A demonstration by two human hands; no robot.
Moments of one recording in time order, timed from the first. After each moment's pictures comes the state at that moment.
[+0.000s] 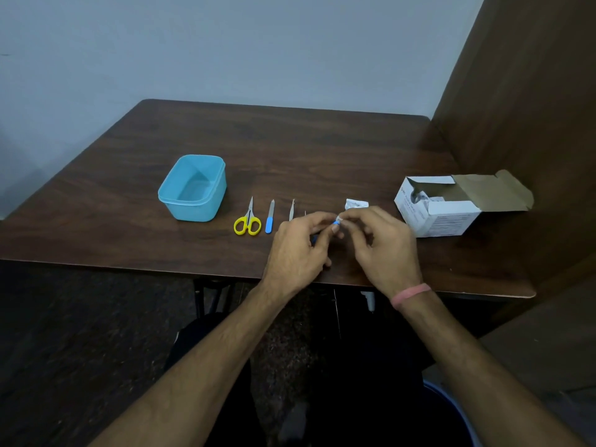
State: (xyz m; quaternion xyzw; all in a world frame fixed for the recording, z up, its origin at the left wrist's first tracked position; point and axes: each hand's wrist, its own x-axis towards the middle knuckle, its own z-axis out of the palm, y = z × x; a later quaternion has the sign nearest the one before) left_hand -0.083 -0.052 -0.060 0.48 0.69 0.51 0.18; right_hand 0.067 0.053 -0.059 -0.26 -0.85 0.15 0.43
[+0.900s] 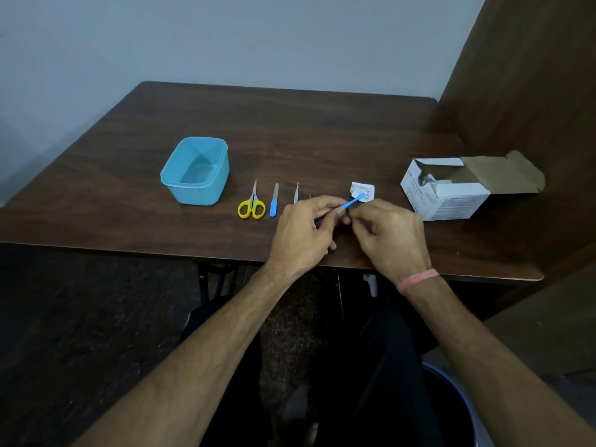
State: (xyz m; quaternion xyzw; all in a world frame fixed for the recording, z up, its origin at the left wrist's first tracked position) left_hand -0.080 -0.056 -0.057 0.47 0.68 0.52 0.20; right_hand 0.072 0.055 -0.066 -0.28 -0.88 0.09 0.37
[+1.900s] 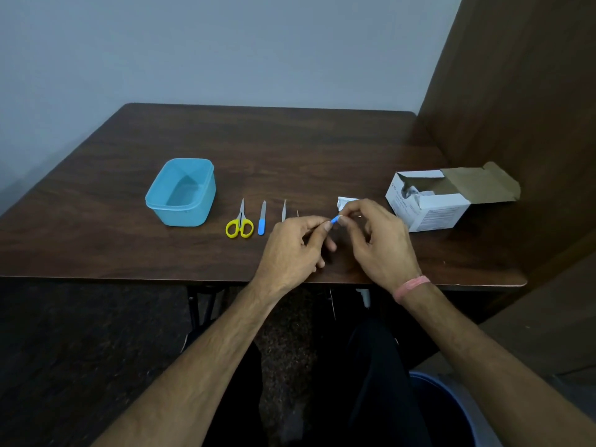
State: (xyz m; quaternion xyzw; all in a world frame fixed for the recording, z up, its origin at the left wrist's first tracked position) left_hand -0.084 -0.055 -0.053 0.48 0.67 0.50 0.25; right_hand 0.072 0.054 -0.054 -0.30 -0.85 0.20 0.38
